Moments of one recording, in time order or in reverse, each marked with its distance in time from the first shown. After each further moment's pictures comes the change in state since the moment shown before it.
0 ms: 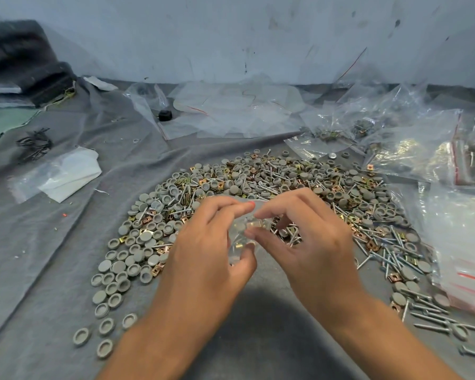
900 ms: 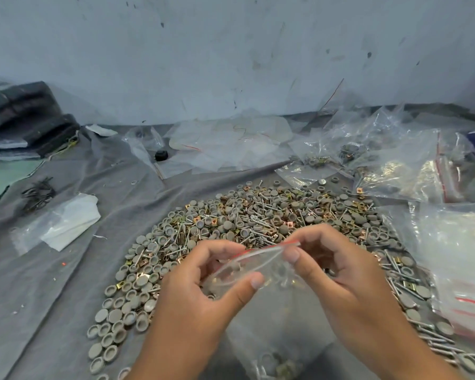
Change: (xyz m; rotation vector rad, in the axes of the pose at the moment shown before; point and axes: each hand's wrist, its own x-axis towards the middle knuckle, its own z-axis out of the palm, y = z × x) left_hand 0.004 -0.001 -0.002 -0.602 0.015 -0.200; right_hand -0.002 0.002 -0.042 0.350 -0.084 0.397
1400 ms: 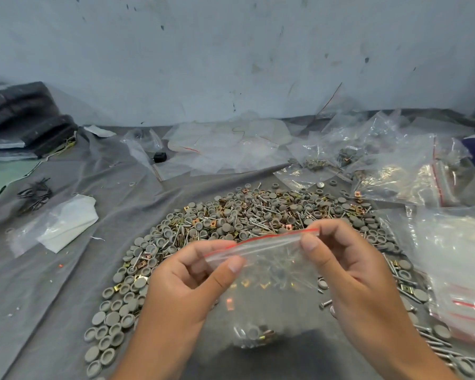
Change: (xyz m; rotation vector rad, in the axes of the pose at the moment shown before) left_hand 0.009 0.005 -0.003 -0.379 0.024 -0.181; right_hand 0.001 0.003 -0.002 0.184 0.088 0.104
